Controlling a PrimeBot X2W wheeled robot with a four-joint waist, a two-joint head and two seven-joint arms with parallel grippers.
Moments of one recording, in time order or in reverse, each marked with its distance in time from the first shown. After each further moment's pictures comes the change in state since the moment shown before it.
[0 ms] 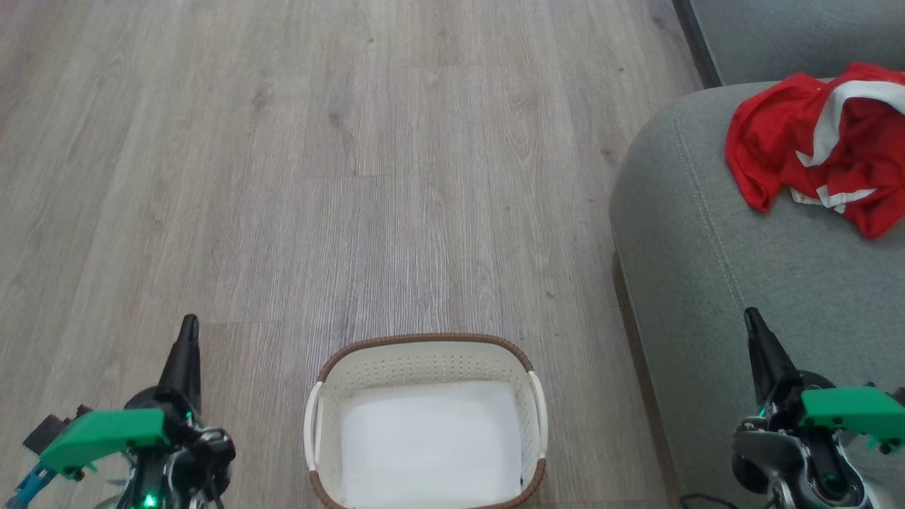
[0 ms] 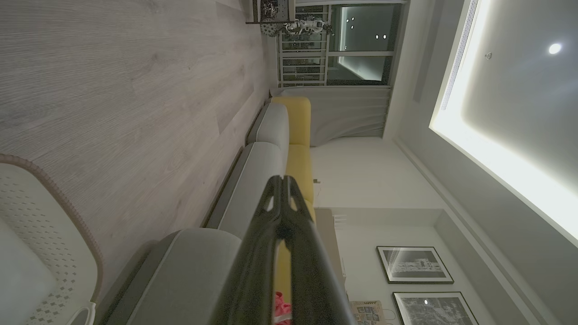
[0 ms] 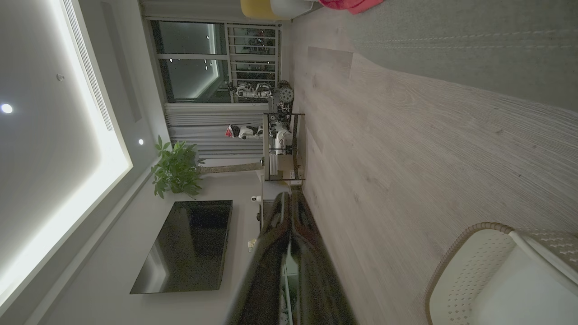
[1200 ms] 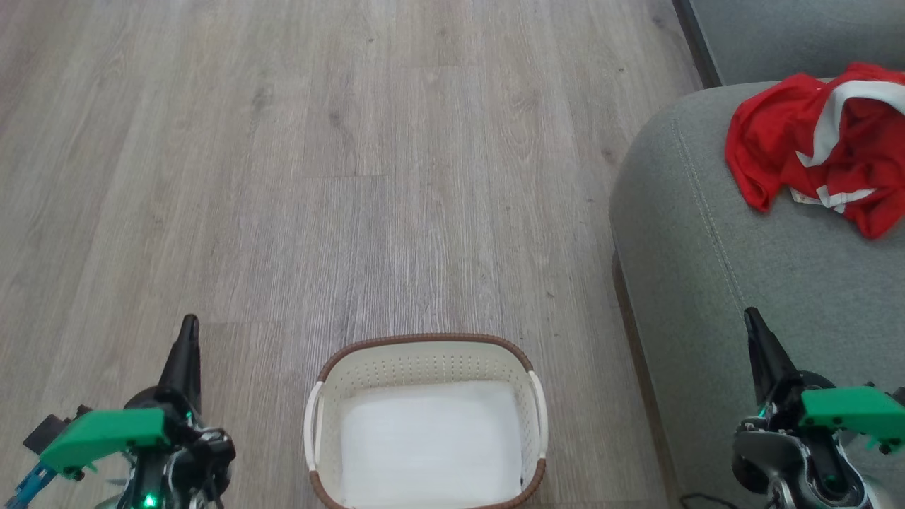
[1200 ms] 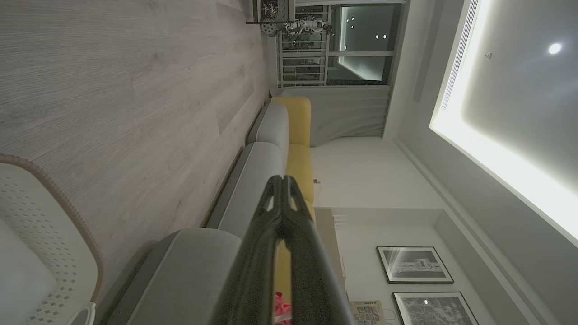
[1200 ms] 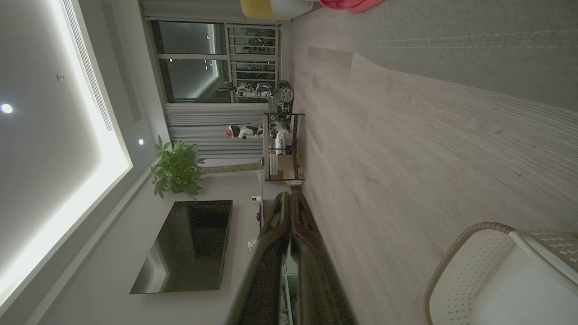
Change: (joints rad) left arm 0.000 0.000 0.000 0.000 0.000 0.000 0.000; right arm 0.000 0.000 0.000 0.000 0.000 0.000 0.000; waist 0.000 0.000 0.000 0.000
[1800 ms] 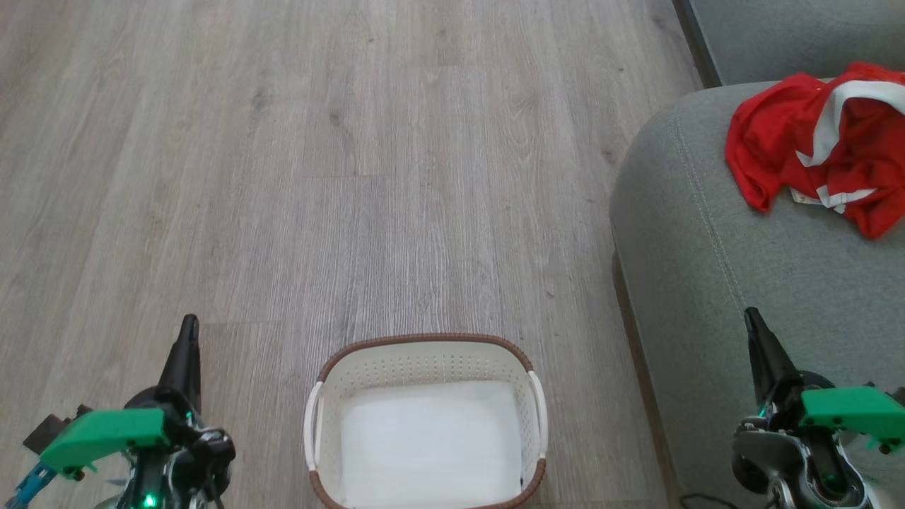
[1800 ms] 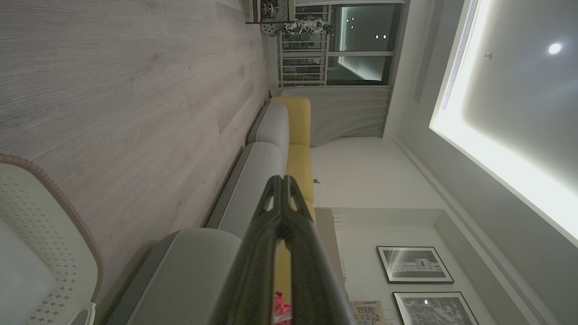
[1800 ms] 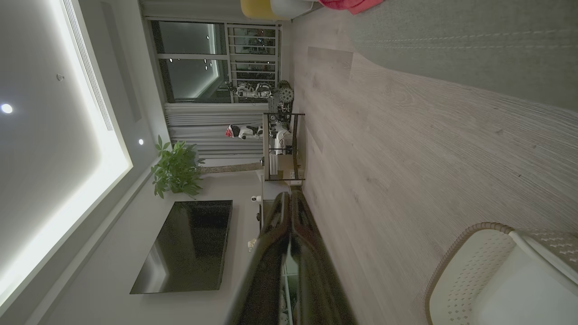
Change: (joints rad) left arm 0.000 0.000 0.000 0.000 0.000 0.000 0.000; right arm 0.000 0.000 0.000 0.000 0.000 0.000 0.000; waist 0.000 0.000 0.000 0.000
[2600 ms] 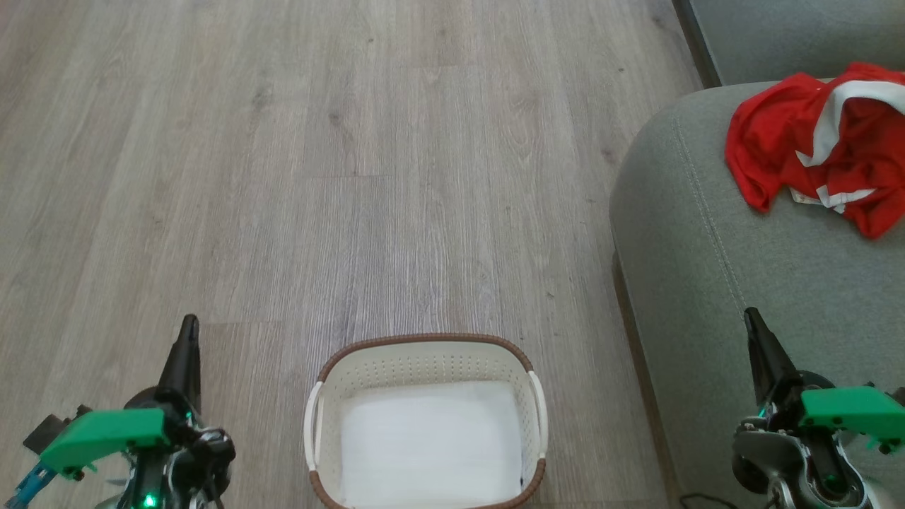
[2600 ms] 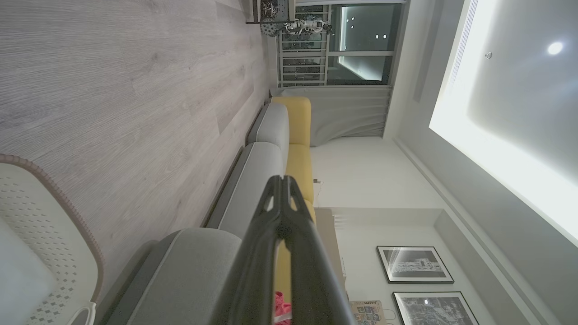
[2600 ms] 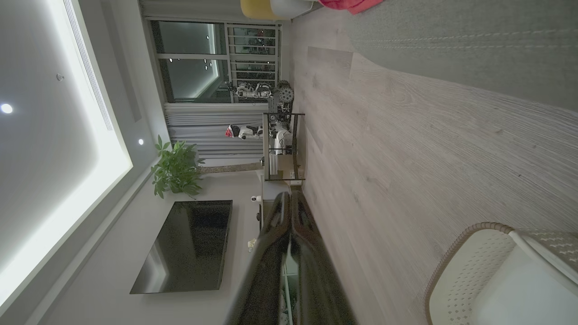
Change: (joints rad) left arm 0.001 0.000 0.000 0.000 0.000 0.000 0.000; right arm 0.000 0.000 0.000 0.000 0.000 0.000 0.000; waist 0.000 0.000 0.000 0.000
